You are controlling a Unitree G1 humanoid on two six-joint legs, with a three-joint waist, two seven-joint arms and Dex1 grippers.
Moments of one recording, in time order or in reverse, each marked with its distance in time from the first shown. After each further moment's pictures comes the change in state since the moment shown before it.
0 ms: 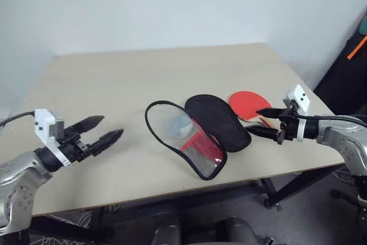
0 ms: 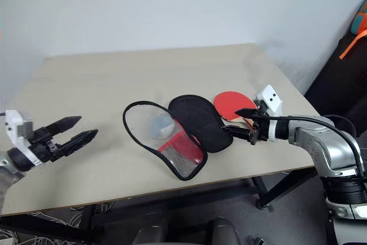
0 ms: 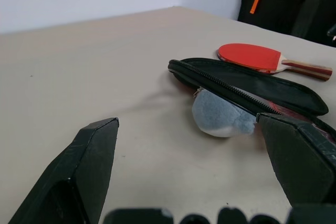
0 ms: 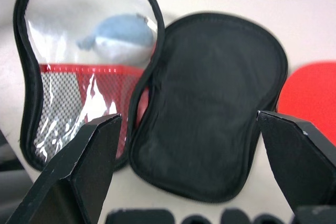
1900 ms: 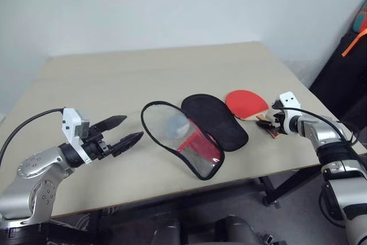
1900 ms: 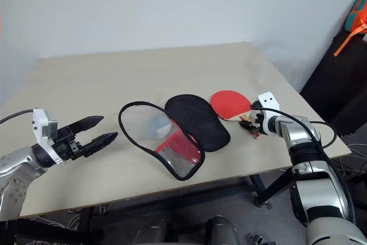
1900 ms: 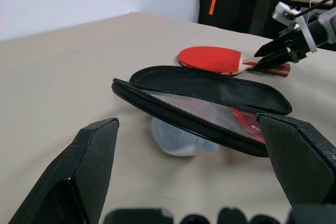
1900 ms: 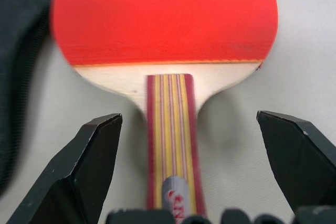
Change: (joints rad) left arm -0.059 -0.030 -0.126 -0.001 0.036 -0.068 -0.054; right arm -0.396 0.231 0.126 0.977 -0.455 -0.294 -0.215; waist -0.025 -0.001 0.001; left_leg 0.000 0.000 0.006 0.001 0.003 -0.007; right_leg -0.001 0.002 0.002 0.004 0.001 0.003
